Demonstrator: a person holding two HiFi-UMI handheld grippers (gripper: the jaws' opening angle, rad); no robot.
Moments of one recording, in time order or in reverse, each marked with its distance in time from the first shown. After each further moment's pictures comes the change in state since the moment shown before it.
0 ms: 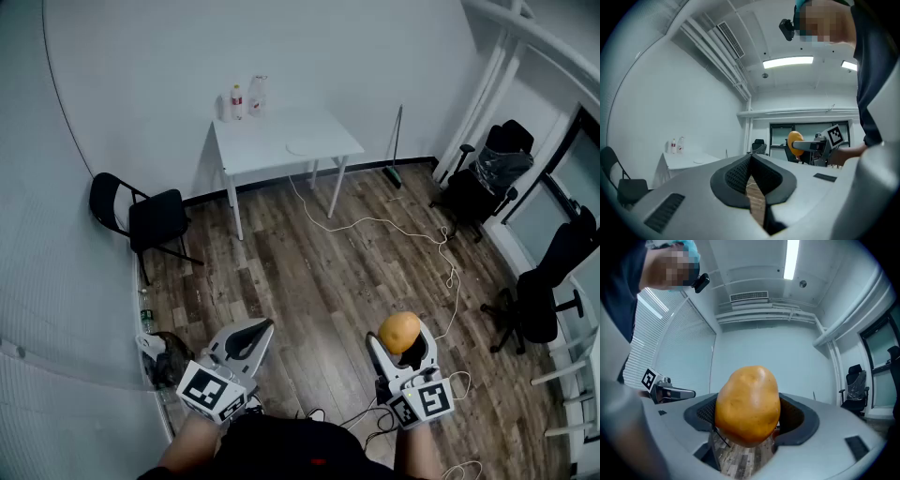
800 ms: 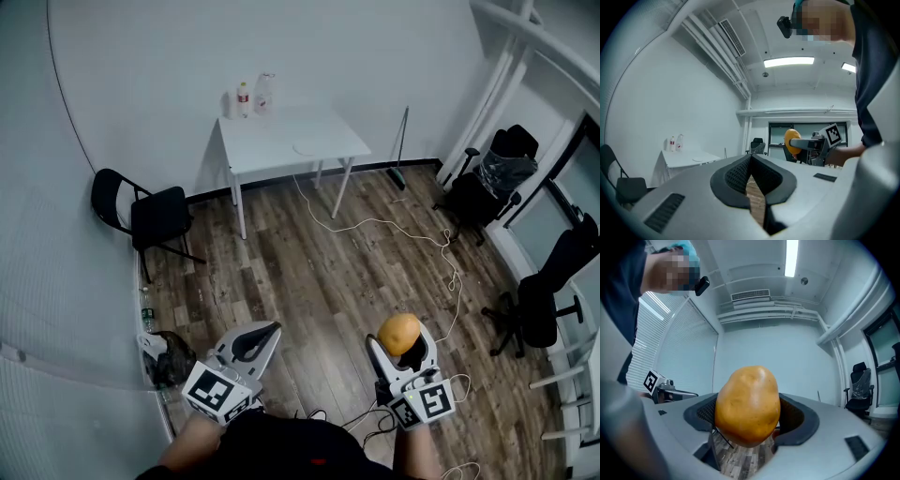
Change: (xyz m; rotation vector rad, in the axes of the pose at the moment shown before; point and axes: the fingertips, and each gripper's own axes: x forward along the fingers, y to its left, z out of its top) left arm -0.004 0.025 -0.007 -0.009 0.015 -0.029; right arm 0.032 0.027 -0.001 0.014 -0.020 0.044
